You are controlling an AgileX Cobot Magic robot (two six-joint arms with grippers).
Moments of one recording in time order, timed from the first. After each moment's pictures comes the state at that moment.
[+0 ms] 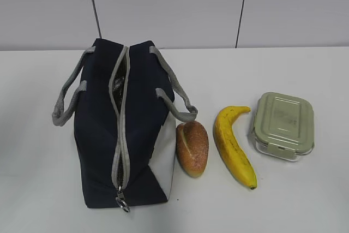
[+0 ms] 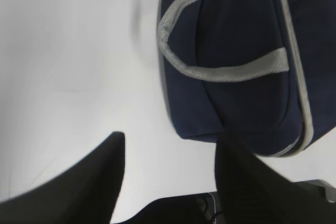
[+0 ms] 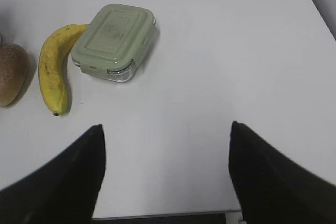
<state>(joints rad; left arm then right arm) -0.04 0.91 -0.96 -0.27 1.11 -0.05 0.00 -0.02 -0.51 -0.10 1.14 0.04</state>
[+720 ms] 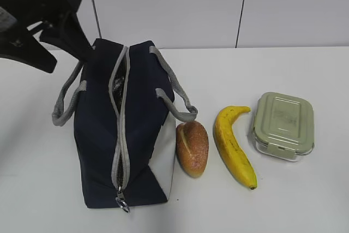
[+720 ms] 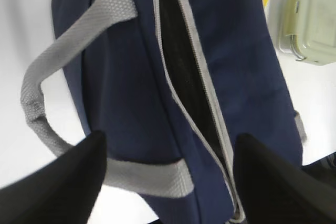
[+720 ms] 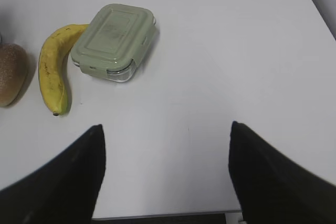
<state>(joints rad) -0.31 1.47 -1.34 -0.32 1.11 -0.06 0.00 -0.02 -0.51 -0.10 1.14 0.04</state>
